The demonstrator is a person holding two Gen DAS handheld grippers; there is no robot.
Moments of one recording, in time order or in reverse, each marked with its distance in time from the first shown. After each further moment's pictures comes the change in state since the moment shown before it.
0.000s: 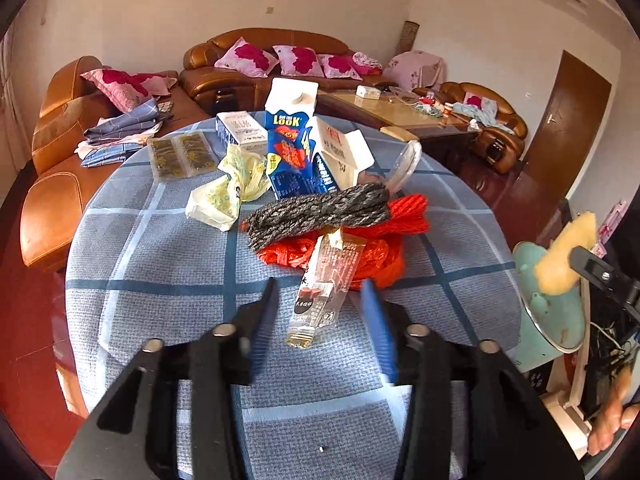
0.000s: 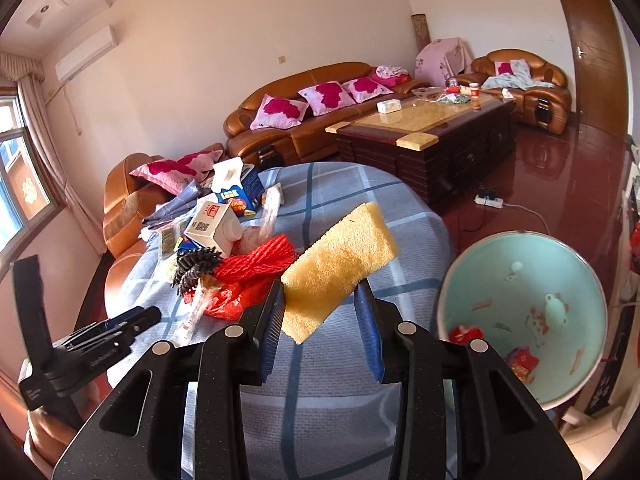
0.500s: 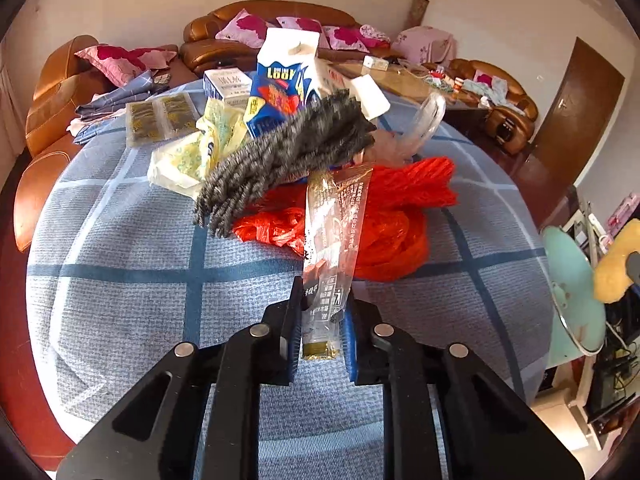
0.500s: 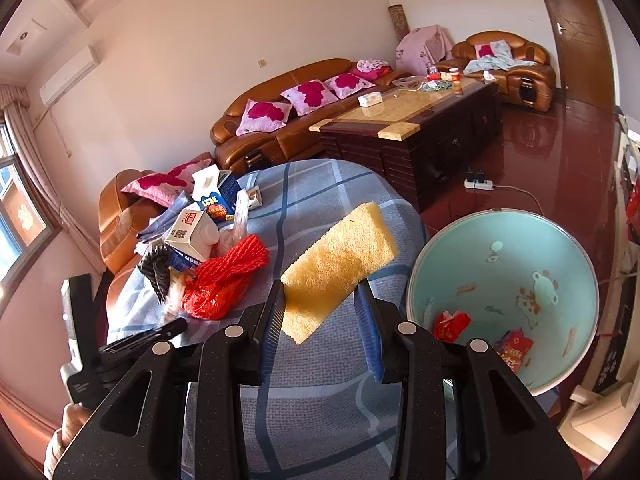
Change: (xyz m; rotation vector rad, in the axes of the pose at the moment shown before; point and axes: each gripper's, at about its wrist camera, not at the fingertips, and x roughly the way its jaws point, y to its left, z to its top) left arm 0.042 -0.003 -0.001 -0.012 0.077 -0.007; right arm -0.005 -0.029 -0.003 0.085 0.004 -0.007
